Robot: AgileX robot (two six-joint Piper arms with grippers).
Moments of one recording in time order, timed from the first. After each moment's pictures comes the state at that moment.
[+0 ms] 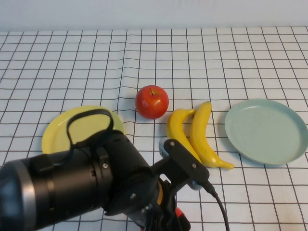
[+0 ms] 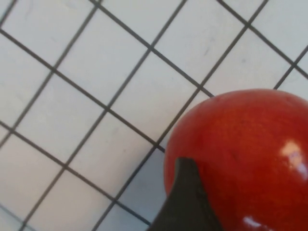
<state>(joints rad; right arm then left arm) 0.06 -0.01 0.03 0.16 0.34 0.08 -1.04 1.53 -1.00 0.01 0.81 -0.04</state>
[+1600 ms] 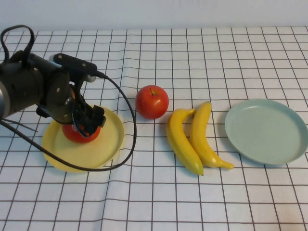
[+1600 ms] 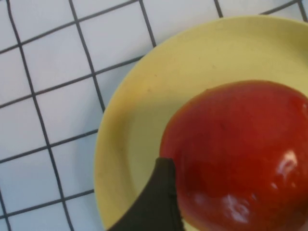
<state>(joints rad) 0.06 -0.01 0.03 0.16 0.34 0.08 -0.39 1.72 -1.19 0.28 0.65 -0.15</state>
